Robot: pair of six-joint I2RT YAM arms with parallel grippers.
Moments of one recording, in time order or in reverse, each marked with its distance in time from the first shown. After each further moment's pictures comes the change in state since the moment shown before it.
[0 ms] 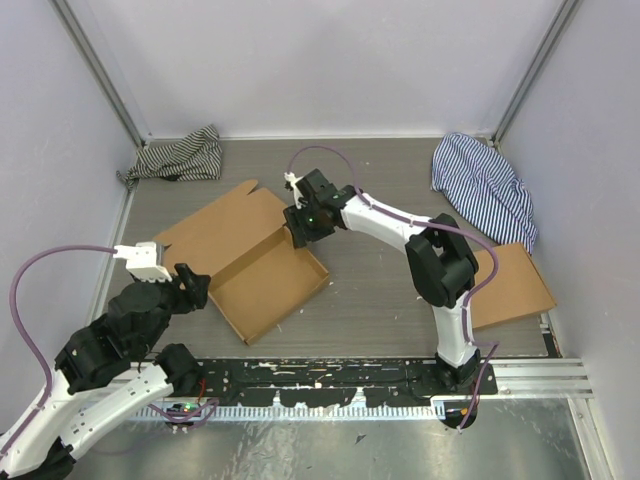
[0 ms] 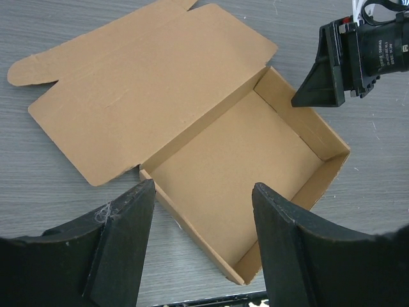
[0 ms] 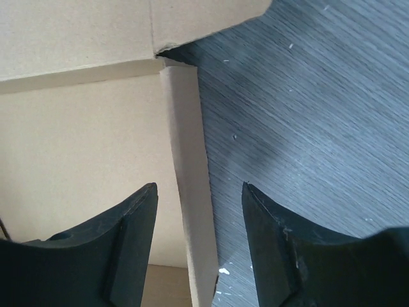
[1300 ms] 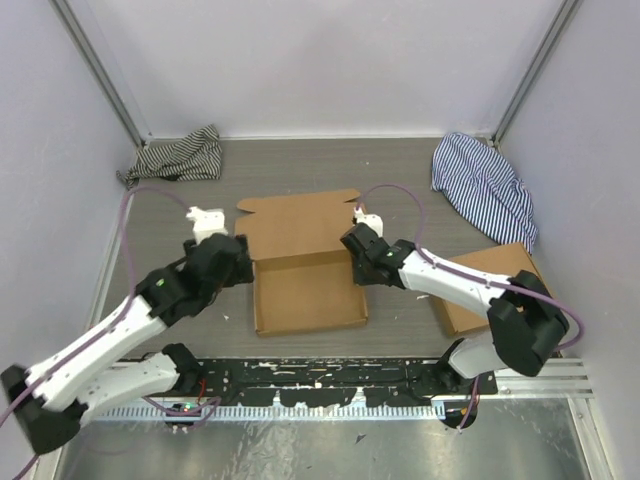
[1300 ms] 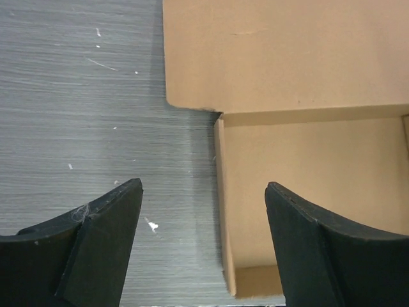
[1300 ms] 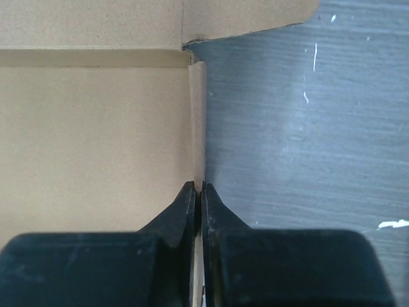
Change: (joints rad) left arm 0.019 0.486 0.042 0.134 0.019 -0.116; right arm 0.063 -0.563 -0.684 0.056 0.401 0.369
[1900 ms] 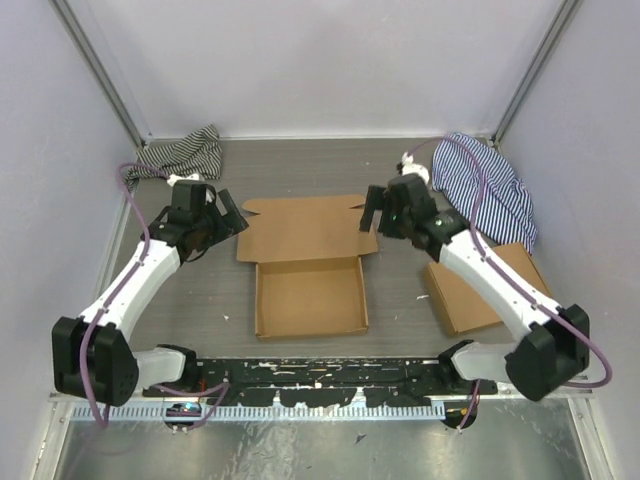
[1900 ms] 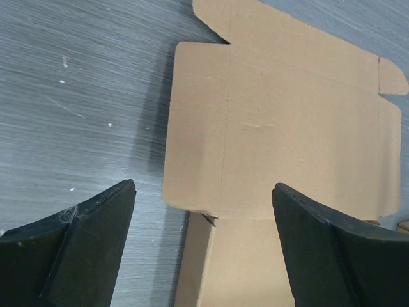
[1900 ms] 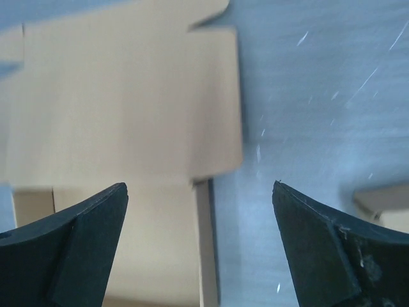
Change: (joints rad) left arm 0.569 0.432 0.114 0.297 0.553 0.034; right arm -0.195 -0.226 0.154 -0.099 -0.055 -0.021
